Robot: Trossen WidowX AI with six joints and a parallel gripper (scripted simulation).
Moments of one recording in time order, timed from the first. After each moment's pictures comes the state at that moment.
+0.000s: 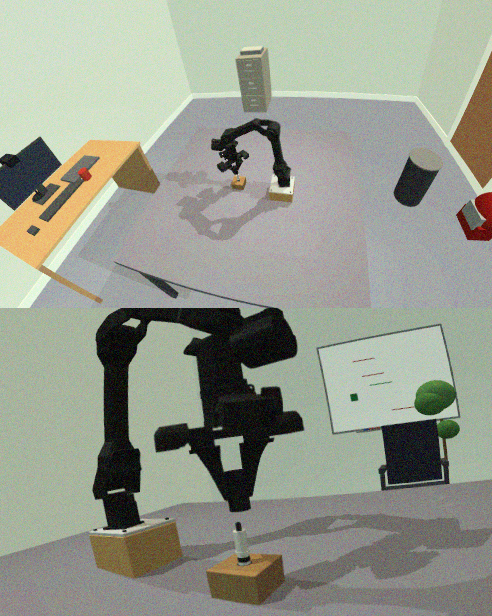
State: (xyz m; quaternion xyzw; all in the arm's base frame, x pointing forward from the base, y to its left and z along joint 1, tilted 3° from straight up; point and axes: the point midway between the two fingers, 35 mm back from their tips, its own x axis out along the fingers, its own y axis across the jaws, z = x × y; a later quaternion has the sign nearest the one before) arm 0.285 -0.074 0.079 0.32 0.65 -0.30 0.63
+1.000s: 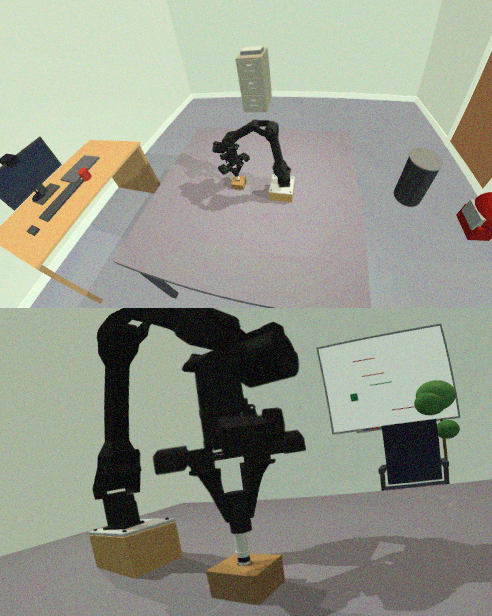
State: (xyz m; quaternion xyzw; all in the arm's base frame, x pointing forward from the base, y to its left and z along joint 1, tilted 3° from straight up) arm 0.285 -0.082 0.053 0.31 0.64 -0.30 0.63
